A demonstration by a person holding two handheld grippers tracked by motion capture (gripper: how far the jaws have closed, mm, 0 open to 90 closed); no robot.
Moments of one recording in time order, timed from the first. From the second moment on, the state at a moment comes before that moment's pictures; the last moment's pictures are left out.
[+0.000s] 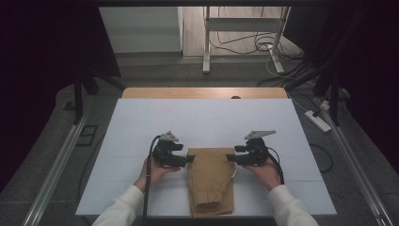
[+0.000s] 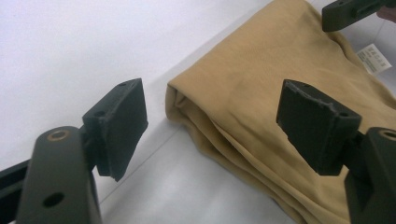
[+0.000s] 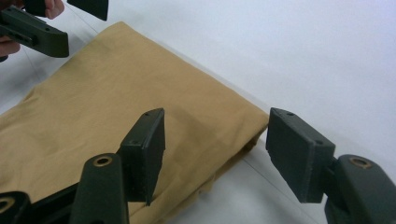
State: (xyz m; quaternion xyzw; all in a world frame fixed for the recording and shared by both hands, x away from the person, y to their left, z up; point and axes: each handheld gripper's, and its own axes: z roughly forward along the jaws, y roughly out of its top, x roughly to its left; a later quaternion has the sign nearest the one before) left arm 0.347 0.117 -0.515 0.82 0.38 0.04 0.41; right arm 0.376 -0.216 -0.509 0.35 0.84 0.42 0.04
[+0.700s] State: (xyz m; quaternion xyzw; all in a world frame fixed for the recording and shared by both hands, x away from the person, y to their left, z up) left arm 0.367 0.102 -0.529 0.84 0.39 0.03 0.38; right arm 0.390 -0.208 -0.523 0.36 0.84 0.41 0.03
